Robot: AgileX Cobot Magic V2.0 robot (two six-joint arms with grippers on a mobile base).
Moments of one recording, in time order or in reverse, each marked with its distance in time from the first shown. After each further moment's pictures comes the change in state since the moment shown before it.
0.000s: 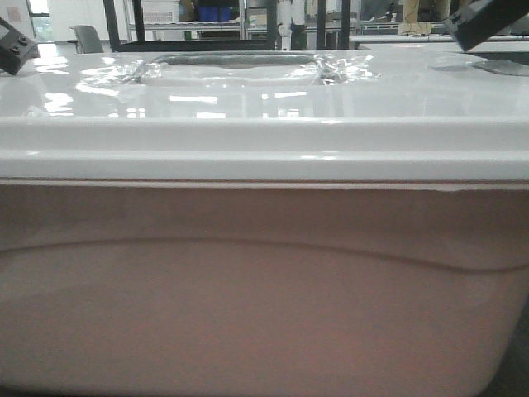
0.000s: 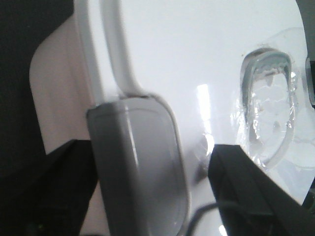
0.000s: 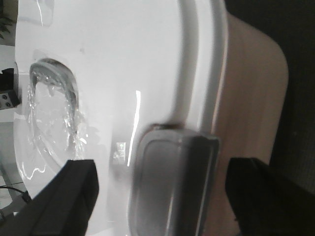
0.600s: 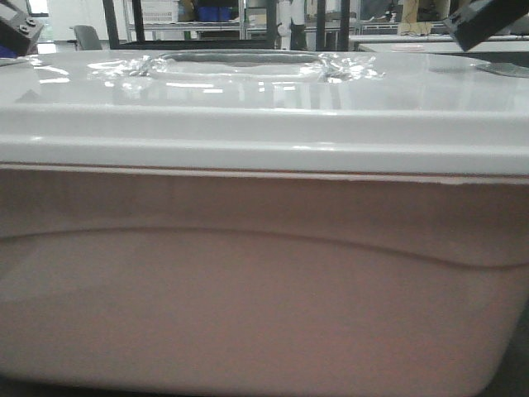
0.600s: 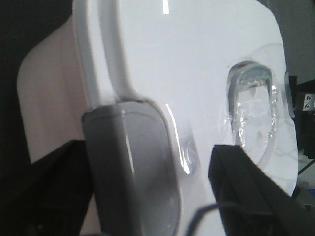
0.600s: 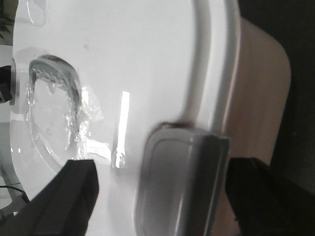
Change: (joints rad) left arm 0.000 0.003 0.000 -0.061 0.000 -0.006; right arm 0.000 0.000 0.000 0.000 0.000 -0.002
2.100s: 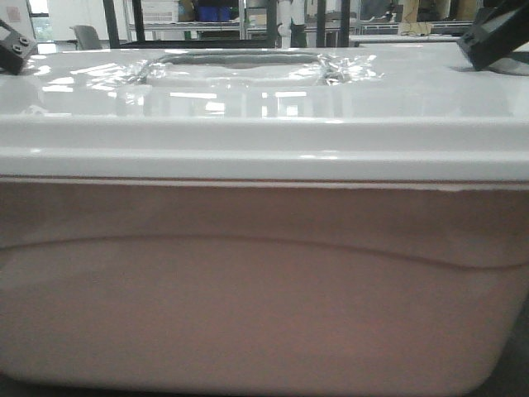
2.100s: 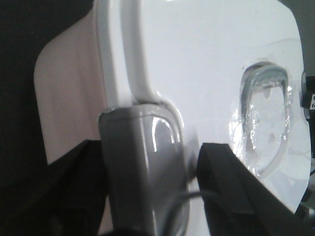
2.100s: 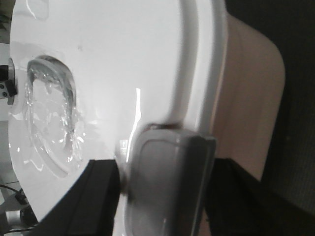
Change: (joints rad) left arm -0.013 -0.002 0.000 0.038 -0.021 -0.023; right arm -0.002 0.000 0.000 0.004 -0.005 -0.044
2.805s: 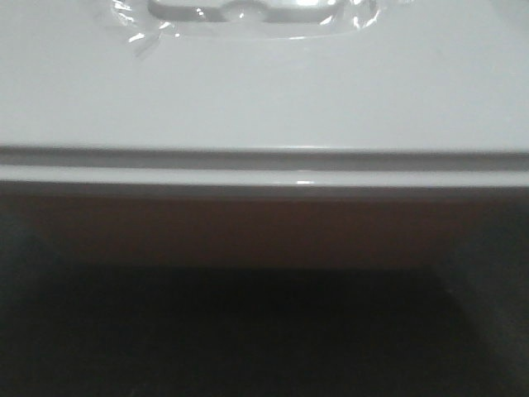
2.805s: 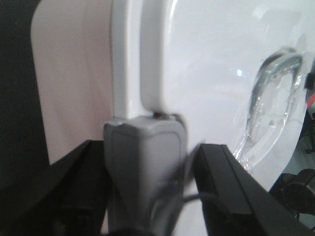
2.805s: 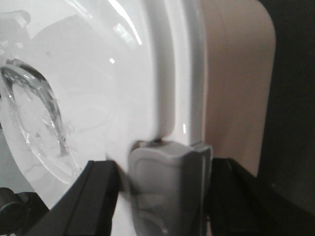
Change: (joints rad) left arm -0.041 -0.161 -0.063 0.027 -0.010 0.015; right arm -0.008 -0.158 -0.060 -0.005 -0.030 -0.088
